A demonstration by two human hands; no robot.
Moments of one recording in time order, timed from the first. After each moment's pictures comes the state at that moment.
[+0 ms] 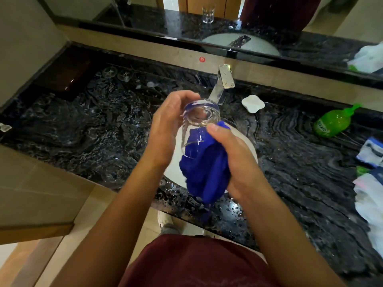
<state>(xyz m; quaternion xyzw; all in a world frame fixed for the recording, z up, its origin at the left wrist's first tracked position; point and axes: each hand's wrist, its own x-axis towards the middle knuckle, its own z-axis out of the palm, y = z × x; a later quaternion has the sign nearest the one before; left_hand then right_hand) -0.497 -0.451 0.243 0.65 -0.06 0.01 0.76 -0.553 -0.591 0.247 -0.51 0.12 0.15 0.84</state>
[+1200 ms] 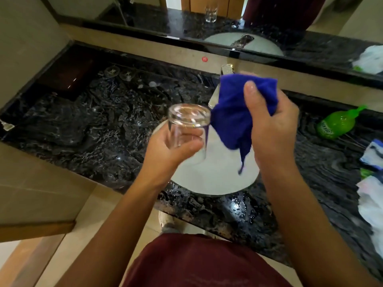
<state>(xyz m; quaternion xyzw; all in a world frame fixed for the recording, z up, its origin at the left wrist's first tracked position) -0.530 -0.437 0.224 0.67 -0.01 -0.05 0.74 -0.517 -0.623 0.270 -0.69 0.05 -0.19 0.70</state>
